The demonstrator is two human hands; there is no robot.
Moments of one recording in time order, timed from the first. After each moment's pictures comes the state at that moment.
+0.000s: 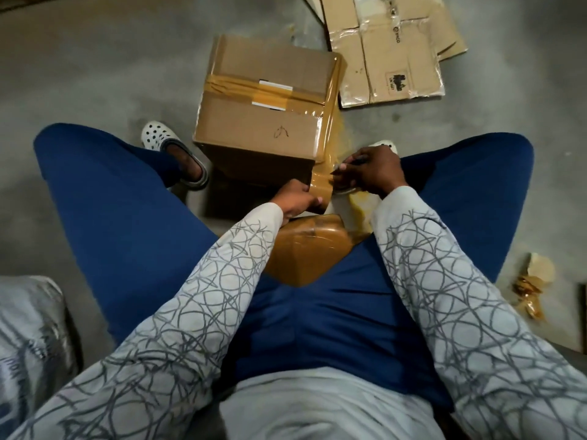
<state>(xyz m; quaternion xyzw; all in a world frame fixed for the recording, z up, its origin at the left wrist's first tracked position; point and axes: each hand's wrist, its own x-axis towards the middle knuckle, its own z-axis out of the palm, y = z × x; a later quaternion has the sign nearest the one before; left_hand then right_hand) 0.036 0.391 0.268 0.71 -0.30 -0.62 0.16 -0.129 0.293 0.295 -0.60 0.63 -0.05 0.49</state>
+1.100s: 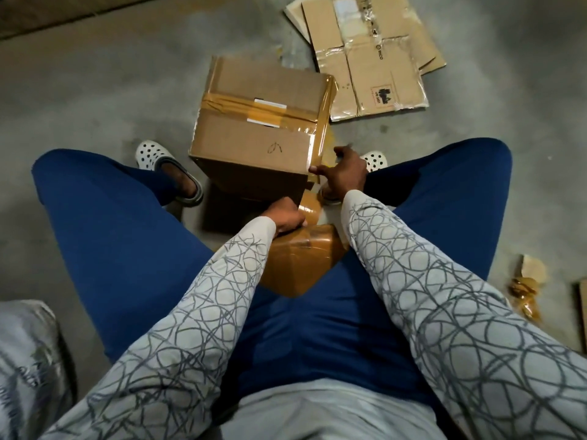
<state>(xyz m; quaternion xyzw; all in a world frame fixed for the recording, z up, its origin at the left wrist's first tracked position) 0.043 0.397 0.279 0.73 -0.37 -0.58 0.02 -0.077 0.295 0.263 -0.60 0.70 -0.14 0.35</state>
